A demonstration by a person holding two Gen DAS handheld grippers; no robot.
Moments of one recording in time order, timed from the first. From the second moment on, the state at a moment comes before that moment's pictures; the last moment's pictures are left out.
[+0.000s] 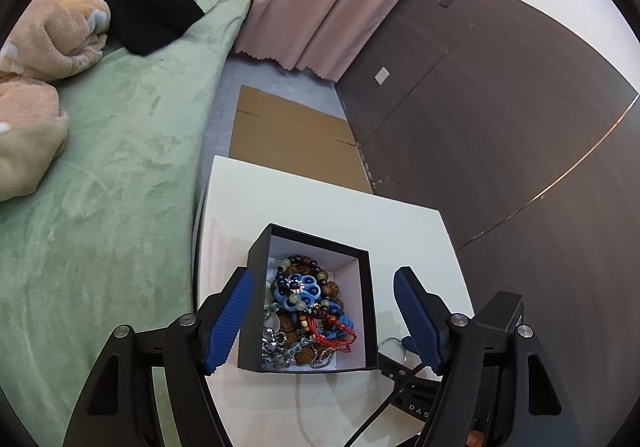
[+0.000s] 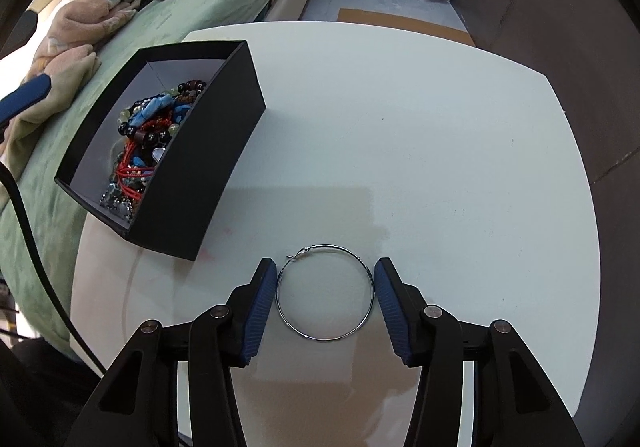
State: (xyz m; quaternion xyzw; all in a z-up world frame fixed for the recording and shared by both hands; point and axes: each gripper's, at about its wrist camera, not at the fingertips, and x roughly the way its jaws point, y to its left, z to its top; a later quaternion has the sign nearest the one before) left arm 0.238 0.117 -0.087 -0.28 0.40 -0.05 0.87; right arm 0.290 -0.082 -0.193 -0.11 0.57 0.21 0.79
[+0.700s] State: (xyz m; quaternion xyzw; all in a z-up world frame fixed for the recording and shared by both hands) left arm 0.231 0.138 -0.087 -0.27 0.40 -0.01 0.88; right arm 0.304 -0.075 -0.124 0.10 0.46 0.29 0.83
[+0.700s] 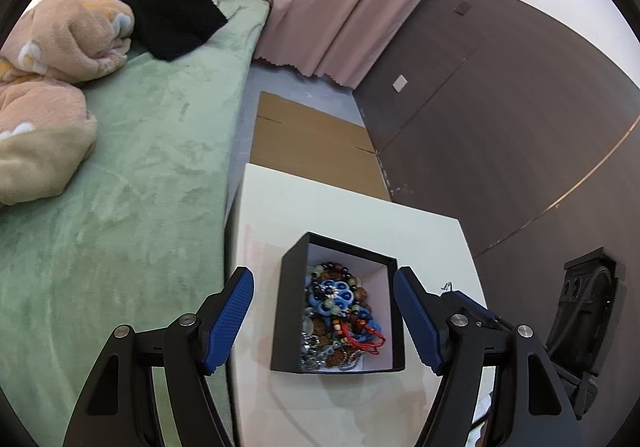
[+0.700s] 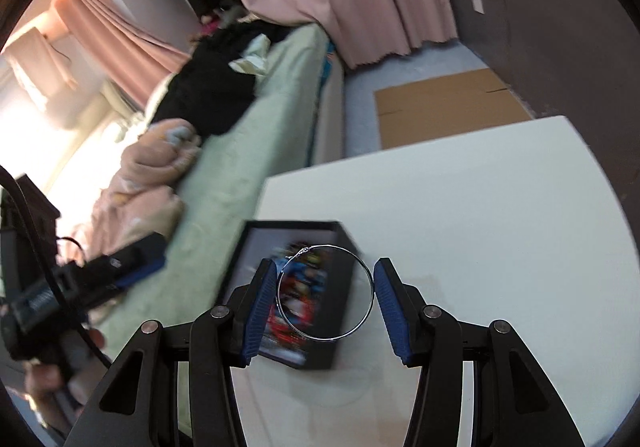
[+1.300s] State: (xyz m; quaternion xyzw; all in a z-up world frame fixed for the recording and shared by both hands) left arm 0.222 0.146 -0.086 -0.28 0.39 0.00 0.88; right arm 0.314 -0.058 -0.133 0.16 0.47 0.29 0.82
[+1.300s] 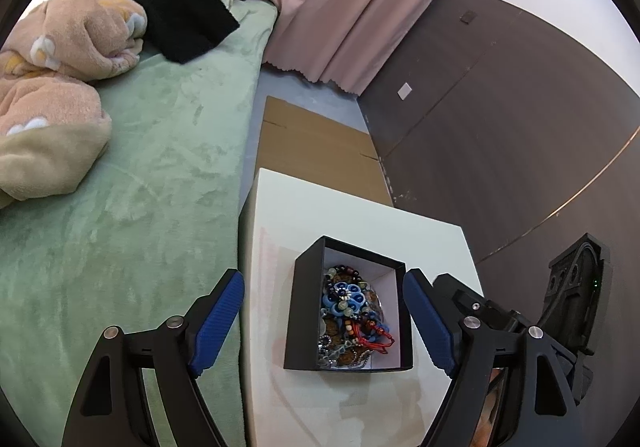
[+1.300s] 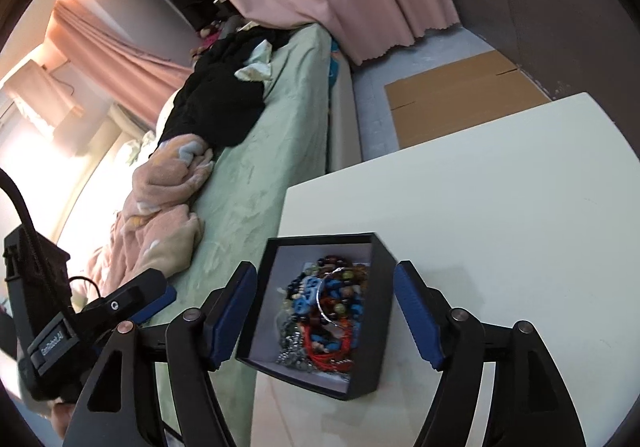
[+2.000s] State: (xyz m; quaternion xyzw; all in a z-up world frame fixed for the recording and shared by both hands) left arm 0.202 0.075 -0.068 -0.17 0.37 0.00 0.92; right arm 0.281 -0.122 -0.104 0.11 0.41 0.24 0.87
